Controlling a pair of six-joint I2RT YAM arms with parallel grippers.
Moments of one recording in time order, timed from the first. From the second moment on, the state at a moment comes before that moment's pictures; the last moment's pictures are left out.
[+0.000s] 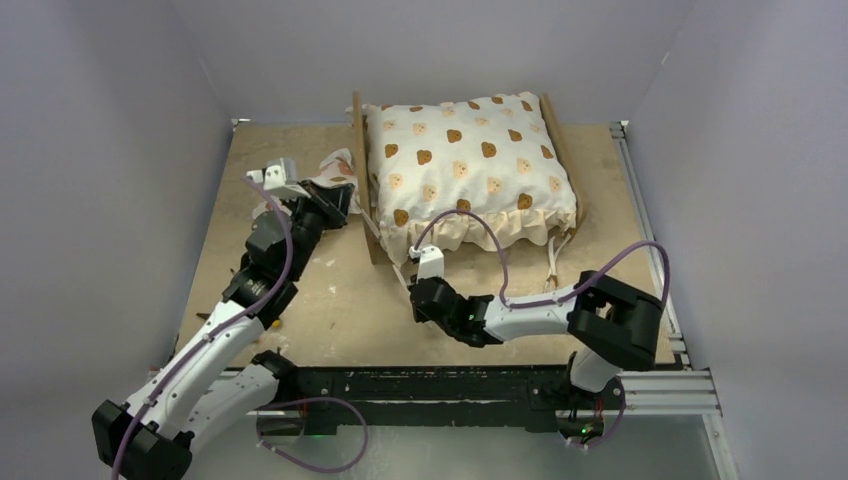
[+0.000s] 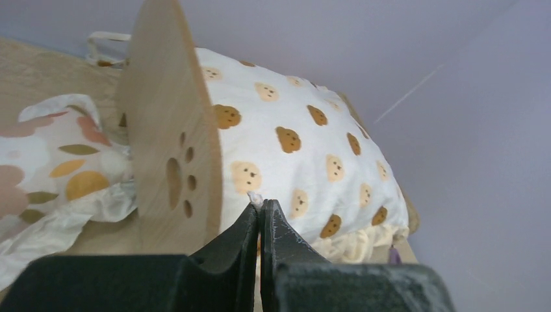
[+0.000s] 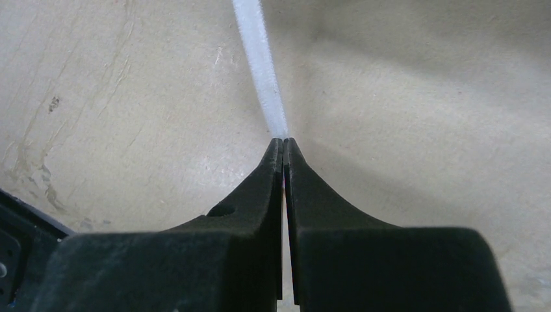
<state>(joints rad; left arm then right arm) -0.49 0.81 0.70 0.13 -0.26 -0.59 1.19 1.59 0.71 0.22 0.50 0.62</state>
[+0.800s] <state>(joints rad) -0.60 1.12 1.01 0.09 -0.13 -0.38 1.19 1.58 0.63 0.44 0.38 0.56</state>
